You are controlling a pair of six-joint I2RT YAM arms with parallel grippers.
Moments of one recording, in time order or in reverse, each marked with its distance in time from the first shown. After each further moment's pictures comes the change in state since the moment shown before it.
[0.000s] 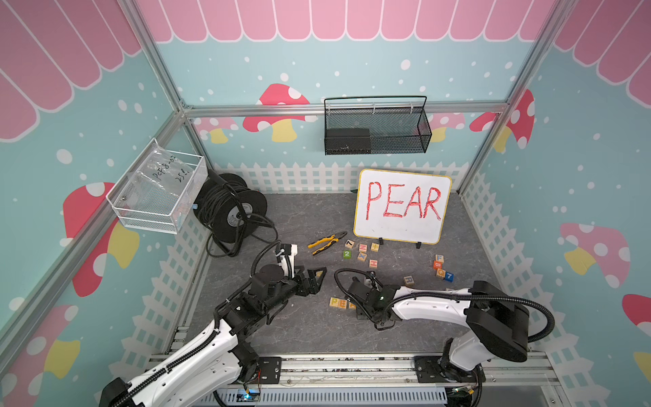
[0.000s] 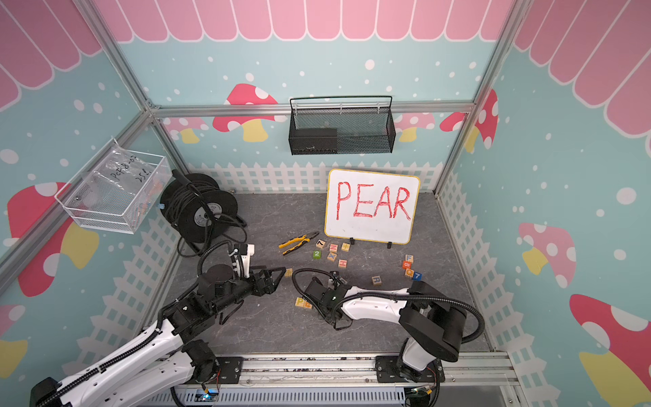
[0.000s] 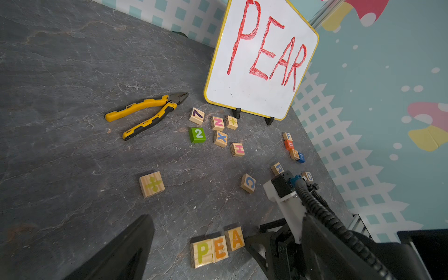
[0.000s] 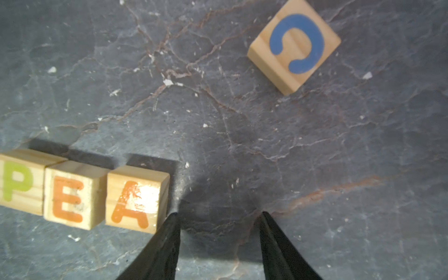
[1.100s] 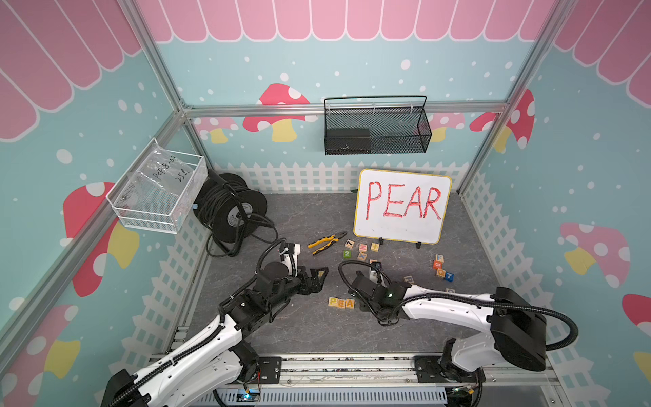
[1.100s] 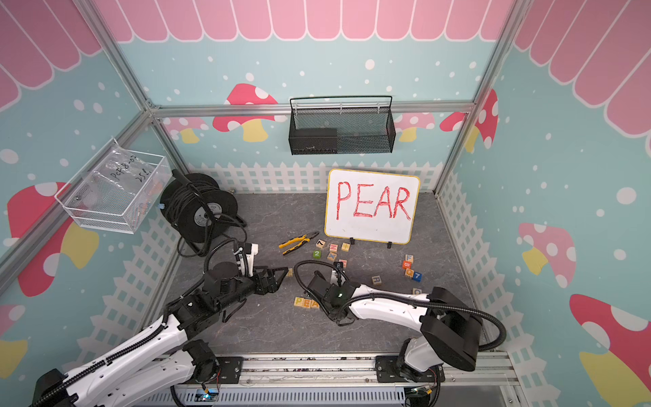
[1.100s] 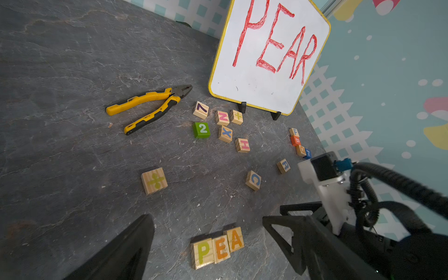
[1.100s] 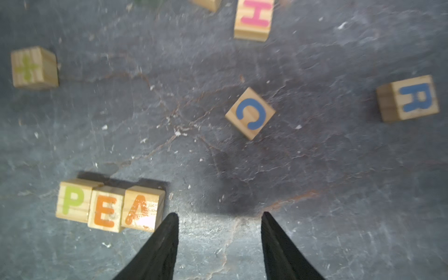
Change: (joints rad) left arm 0.000 0.075 0.014 0.011 0.000 0.000; right arm -0.033 -0.151 0.026 -0.078 0.157 0.019
